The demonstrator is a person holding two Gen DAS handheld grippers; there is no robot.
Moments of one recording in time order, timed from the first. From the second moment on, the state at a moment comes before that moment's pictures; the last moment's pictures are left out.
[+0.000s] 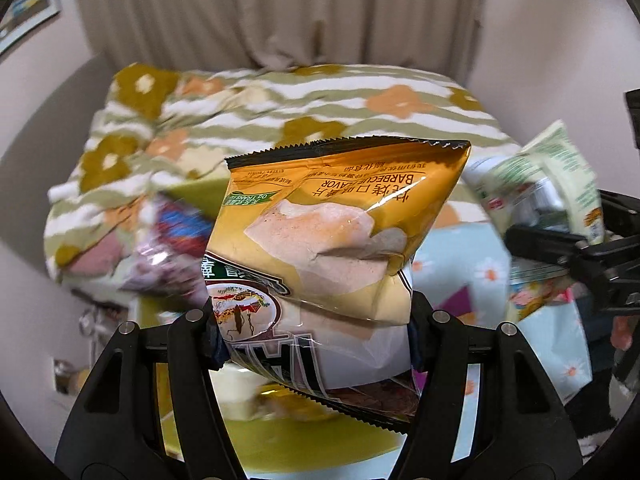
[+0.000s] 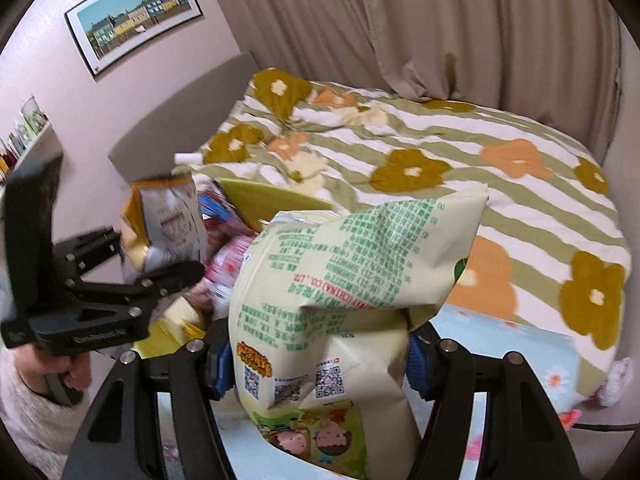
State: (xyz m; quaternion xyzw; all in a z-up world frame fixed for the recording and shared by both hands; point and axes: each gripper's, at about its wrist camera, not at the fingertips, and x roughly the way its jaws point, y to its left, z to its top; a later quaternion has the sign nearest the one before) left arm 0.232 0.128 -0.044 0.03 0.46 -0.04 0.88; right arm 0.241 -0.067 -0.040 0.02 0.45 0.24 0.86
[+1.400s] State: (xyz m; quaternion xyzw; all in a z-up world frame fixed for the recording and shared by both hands) left arm 0.245 0.243 -0.088 0.02 0.49 -0.05 0.87; right arm 0.331 0.081 -0.087 0.04 0.51 0.20 0.84
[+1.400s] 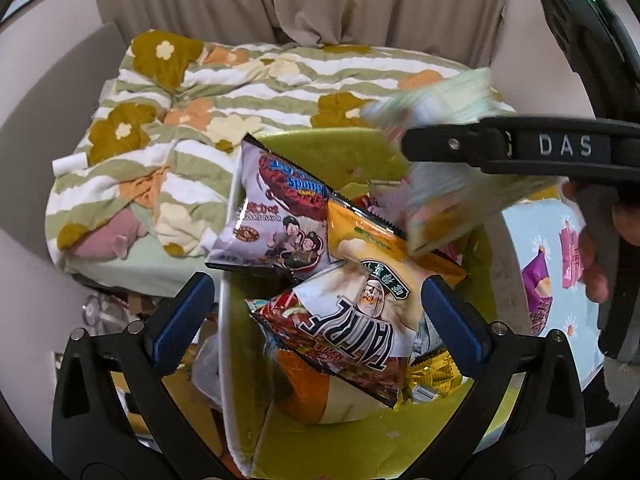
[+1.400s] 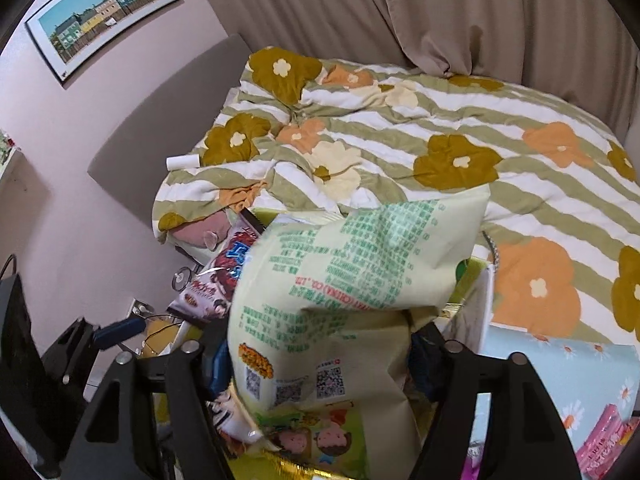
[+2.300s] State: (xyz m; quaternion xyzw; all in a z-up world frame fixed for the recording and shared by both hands) left arm 0.205 0.207 -0.073 0.04 0.47 -0.07 0.88; right arm 0.269 0.048 -0.054 0.04 0.45 0.16 0.87
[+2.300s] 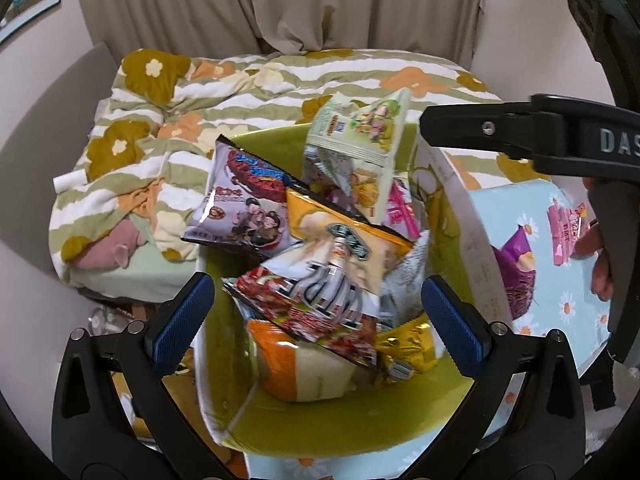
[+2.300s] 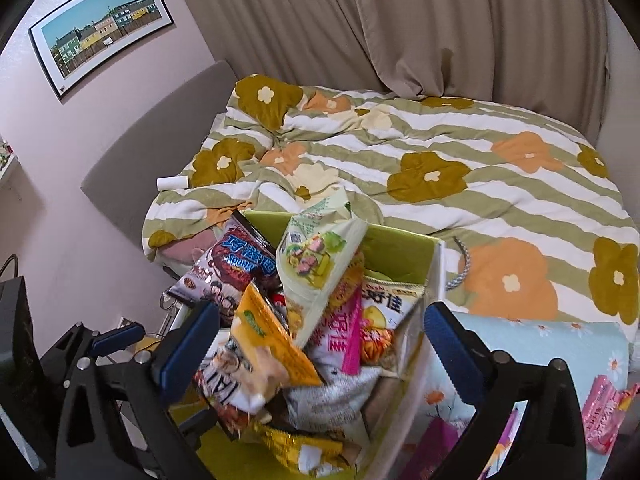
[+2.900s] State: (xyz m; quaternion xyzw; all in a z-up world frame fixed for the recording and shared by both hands) left arm 0.185 0.034 -0.057 0.07 0.46 -0.11 0.88; right arm 0.186 -0.110 -0.024 0.03 0.42 0.09 0.90
